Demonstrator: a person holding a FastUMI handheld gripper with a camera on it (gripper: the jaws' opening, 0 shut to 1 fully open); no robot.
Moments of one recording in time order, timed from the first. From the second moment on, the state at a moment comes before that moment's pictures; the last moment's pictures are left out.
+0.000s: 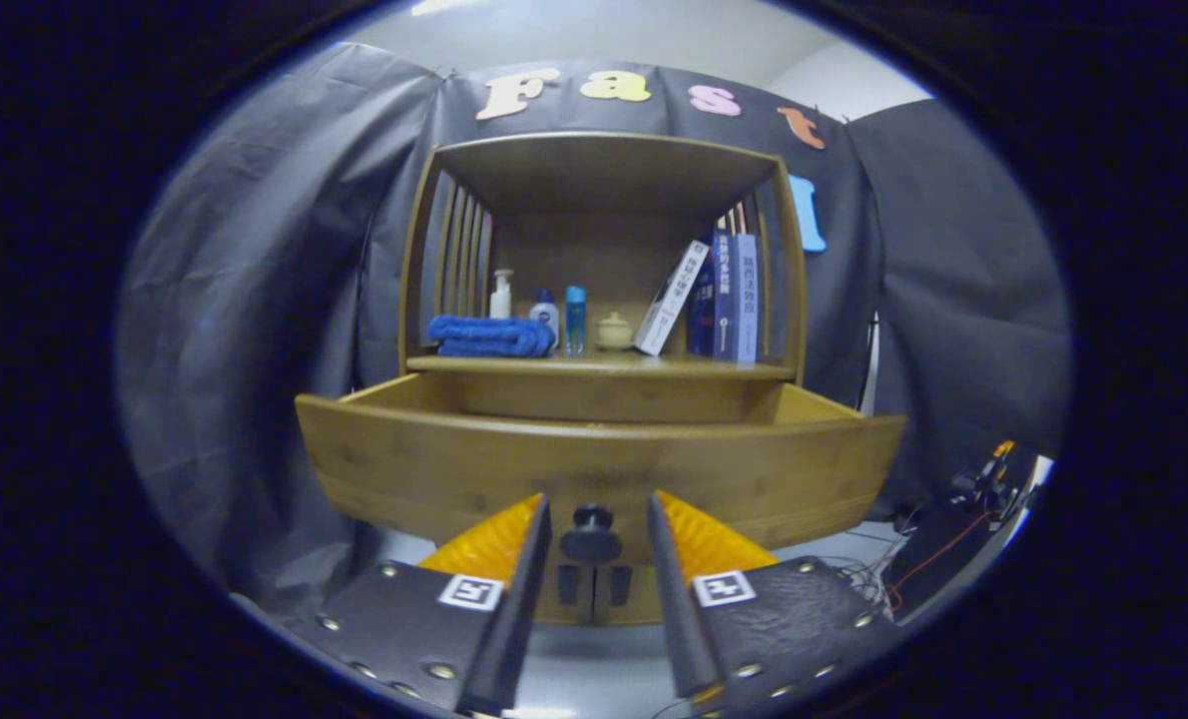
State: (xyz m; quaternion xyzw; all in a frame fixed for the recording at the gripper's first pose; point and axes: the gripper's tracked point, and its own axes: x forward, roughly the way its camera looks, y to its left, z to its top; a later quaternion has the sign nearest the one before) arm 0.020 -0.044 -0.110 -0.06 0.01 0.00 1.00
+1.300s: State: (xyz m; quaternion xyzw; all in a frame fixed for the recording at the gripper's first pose) arm 0.206 -0.011 -0.147 0.02 0.36 0.01 0.93
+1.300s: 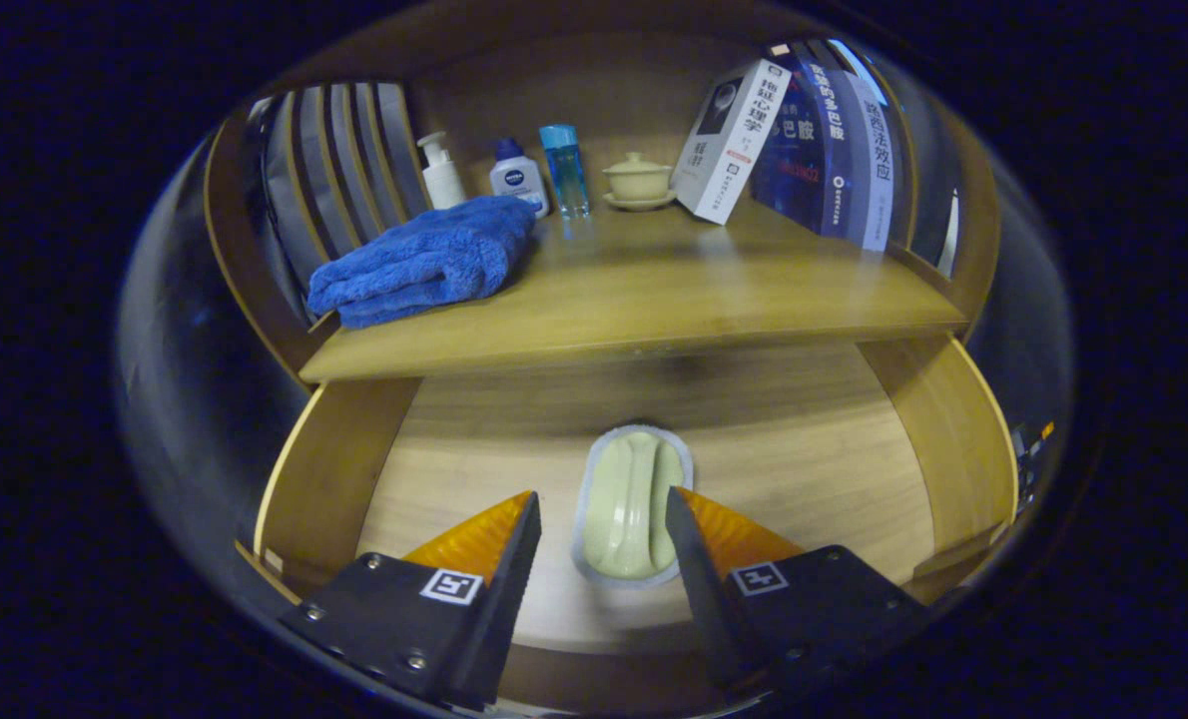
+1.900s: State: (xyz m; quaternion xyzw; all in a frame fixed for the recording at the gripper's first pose) arm 0.197 -0.006 -0.154 0.01 0.33 0.05 0.94
